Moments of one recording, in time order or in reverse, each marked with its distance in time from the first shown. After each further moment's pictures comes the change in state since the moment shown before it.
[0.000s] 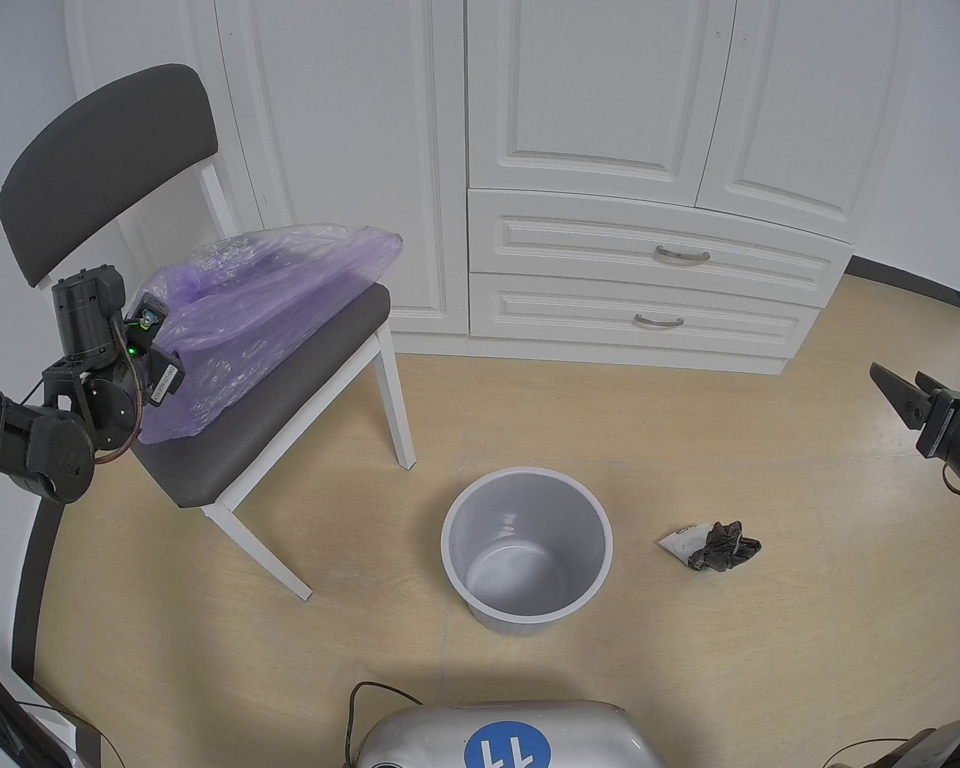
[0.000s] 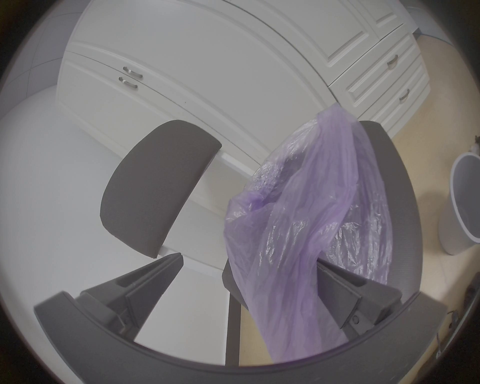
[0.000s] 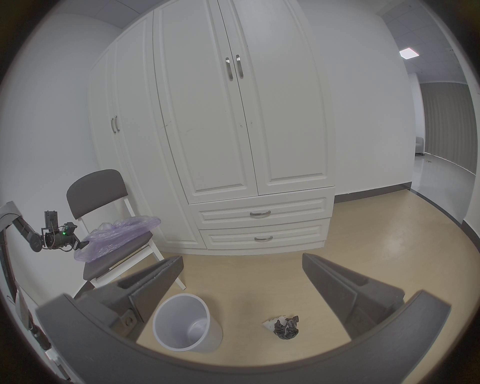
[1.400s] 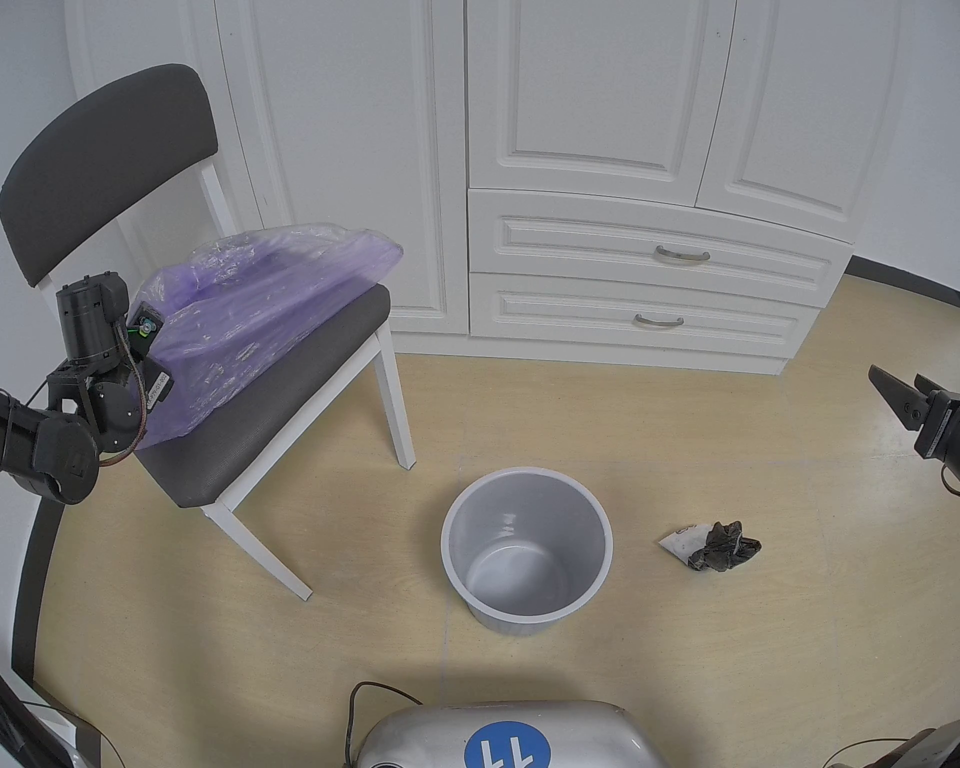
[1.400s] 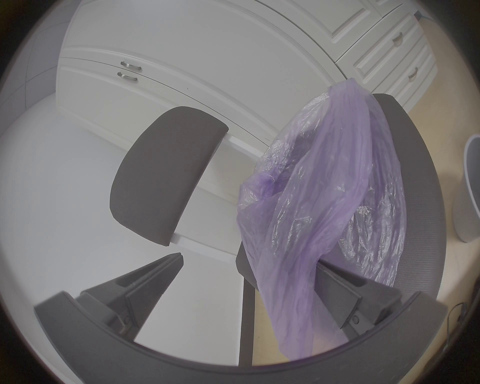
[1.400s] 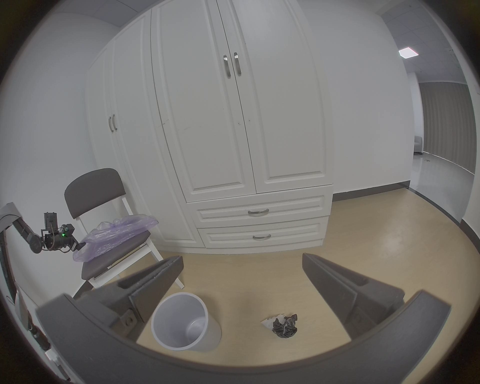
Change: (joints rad) left arm 0.013 0.025 0.003 -0.016 0.104 0.044; right arm -0.008 0.011 0.001 0.000 0.000 0.000
